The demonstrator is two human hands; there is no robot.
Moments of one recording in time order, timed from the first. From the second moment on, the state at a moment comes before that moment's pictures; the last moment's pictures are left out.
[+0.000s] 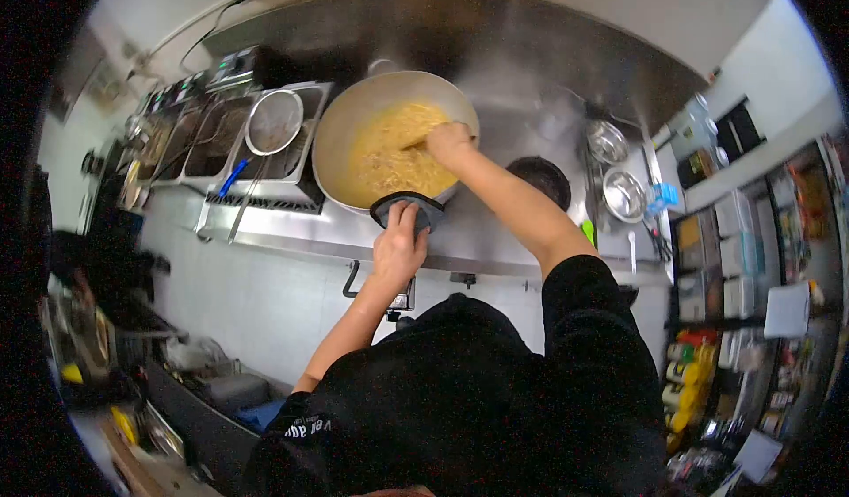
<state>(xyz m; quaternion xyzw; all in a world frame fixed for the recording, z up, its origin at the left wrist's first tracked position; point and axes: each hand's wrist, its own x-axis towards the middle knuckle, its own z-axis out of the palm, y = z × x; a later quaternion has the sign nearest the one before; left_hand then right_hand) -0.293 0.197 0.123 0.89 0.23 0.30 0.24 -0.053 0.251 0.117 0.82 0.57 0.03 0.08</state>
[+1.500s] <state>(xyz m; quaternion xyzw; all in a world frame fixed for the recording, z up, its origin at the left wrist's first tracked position) 0.192 0.184 -0.040 0.87 0.29 0.31 0.26 0.086 -0.290 0.007 0.80 0.39 -0.36 -0.28</state>
